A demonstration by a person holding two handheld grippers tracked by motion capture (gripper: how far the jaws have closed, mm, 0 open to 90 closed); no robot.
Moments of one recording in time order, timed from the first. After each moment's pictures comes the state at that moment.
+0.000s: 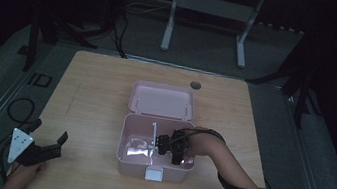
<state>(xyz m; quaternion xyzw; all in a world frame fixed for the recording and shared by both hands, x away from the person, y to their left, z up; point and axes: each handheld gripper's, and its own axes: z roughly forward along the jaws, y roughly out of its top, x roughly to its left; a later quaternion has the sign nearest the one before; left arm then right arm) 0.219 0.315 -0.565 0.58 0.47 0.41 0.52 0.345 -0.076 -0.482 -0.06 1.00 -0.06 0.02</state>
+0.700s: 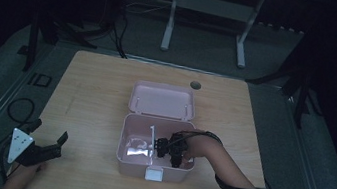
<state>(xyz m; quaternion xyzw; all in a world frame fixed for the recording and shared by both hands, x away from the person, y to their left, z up) 0.219 0.315 -0.565 0.58 0.47 0.41 0.52 0.345 -0.074 -0.498 -0.06 0.99 -0.09 0.00</state>
